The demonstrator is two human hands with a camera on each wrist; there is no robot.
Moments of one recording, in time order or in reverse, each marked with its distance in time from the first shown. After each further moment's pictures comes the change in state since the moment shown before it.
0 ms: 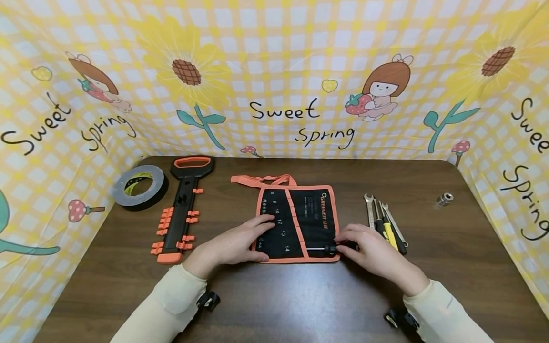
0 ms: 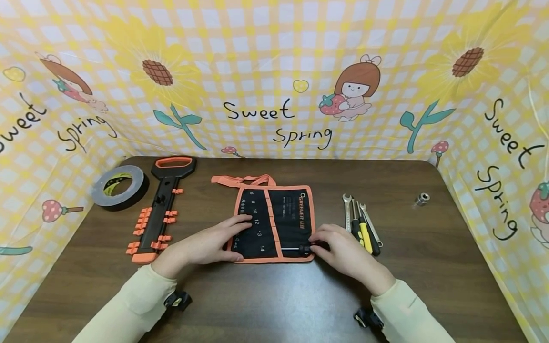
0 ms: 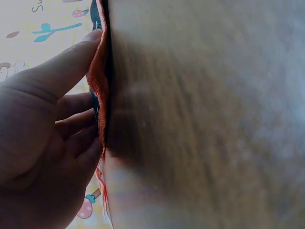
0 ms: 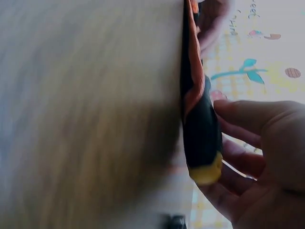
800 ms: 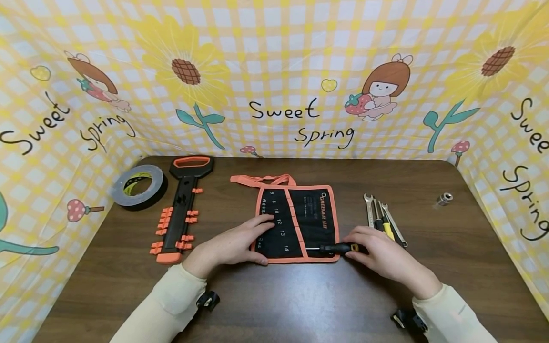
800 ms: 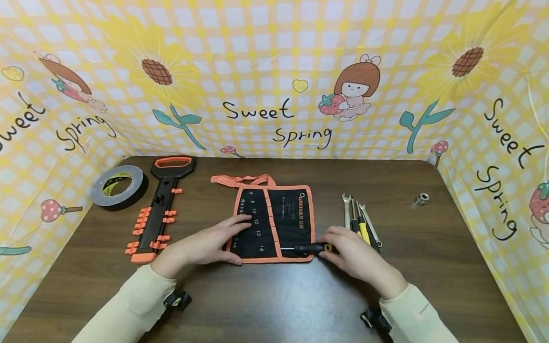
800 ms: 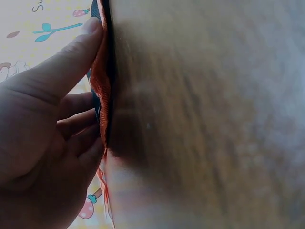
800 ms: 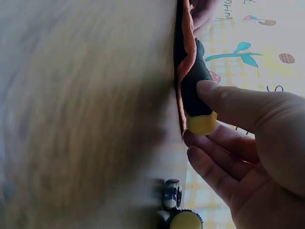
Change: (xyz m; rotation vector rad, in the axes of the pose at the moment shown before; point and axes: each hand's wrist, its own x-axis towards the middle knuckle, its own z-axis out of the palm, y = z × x) left_hand 0.000 0.000 0.000 -0.019 -0.007 -0.006; right_hand -0.013 0.009 -0.011 -0.039 -0.064 -0.010
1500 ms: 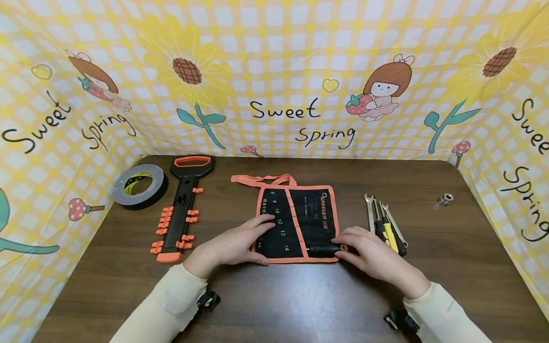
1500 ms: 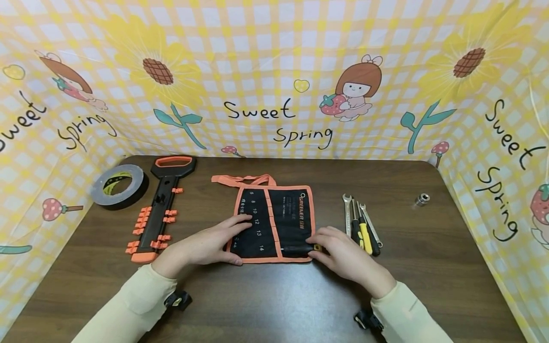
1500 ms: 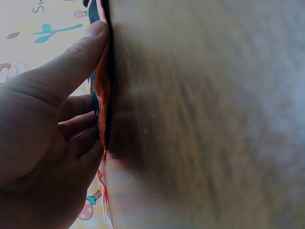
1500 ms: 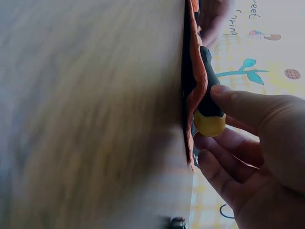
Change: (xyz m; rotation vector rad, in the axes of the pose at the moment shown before) left_hand 0.000 0.000 0.001 0.006 -0.001 -0.001; right_hand 0.009 -0.013 0.010 -0.002 0.021 -0.047
